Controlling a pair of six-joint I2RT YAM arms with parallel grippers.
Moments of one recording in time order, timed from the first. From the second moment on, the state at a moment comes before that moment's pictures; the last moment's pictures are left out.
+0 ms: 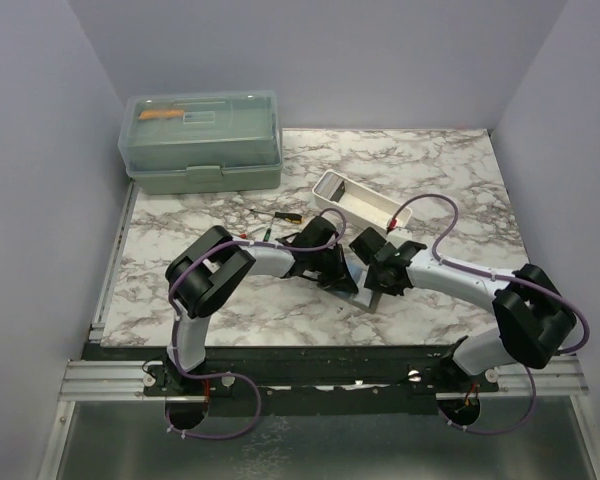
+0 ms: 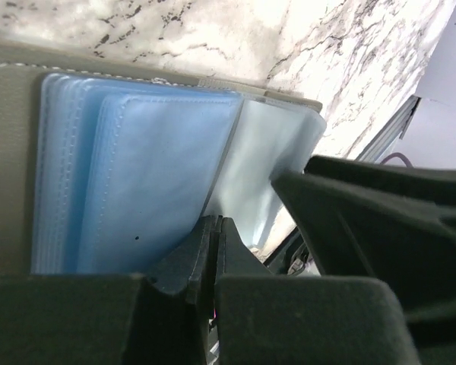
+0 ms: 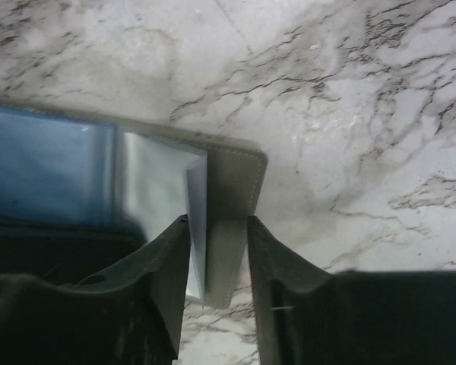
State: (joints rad) left arm -0.81 1.96 1.03 0.11 0.51 -1.00; right arm 0.73 1.45 0.79 -0.61 0.41 0.99
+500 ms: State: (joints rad) left arm -0.81 1.96 1.02 0.13 0.51 -1.02; right arm 0.75 1.36 0.88 -0.56 0.36 0.92
